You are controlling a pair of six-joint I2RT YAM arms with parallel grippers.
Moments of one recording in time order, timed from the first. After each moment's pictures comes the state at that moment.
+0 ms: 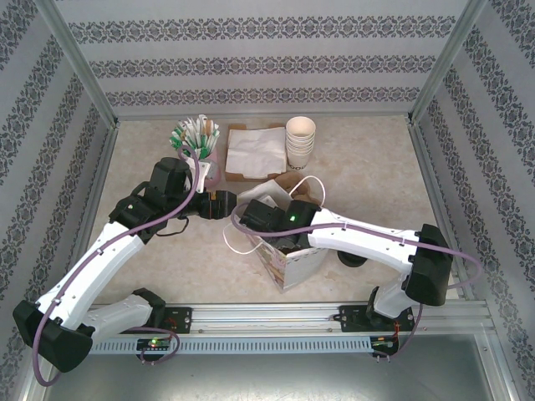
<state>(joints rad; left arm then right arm) -0.47 1.05 1.06 -0.70 0.32 -0.37 1.10 1.55 1.32 -1.05 0.32 0.49</state>
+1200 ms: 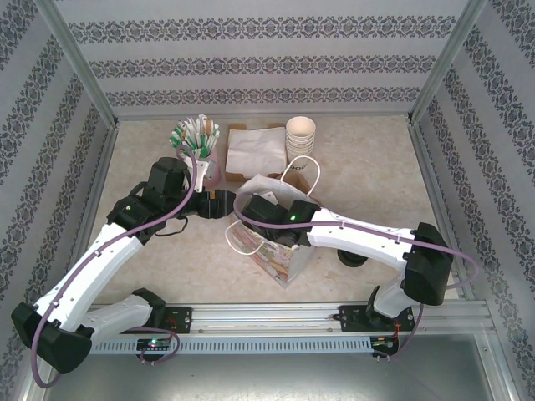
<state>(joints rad) -0.47 1.04 1.07 -0.70 0.32 -0.37 1.06 1.56 1.25 -0.86 0.28 0.61</state>
